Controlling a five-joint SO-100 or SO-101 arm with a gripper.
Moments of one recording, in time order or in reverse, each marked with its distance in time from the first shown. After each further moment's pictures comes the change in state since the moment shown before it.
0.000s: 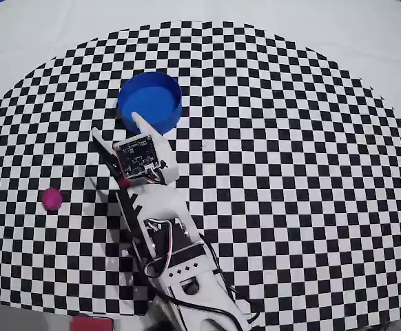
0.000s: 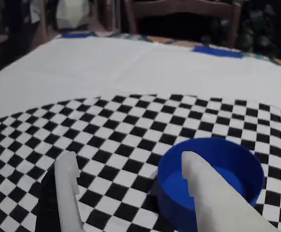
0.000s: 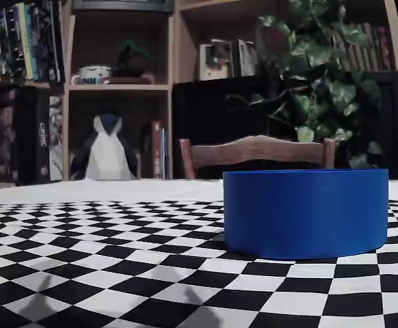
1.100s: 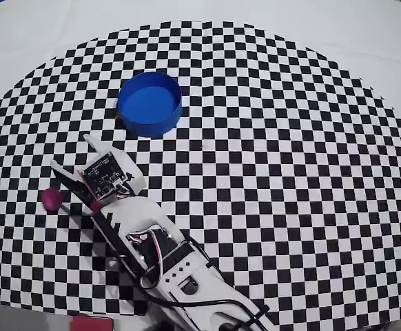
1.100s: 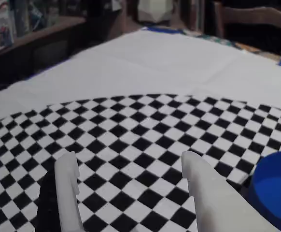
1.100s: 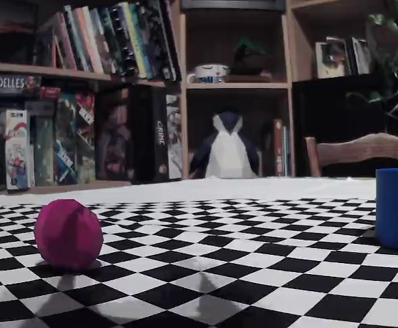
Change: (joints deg) arm -17.9 -1.1 0.0 -1.0 0.0
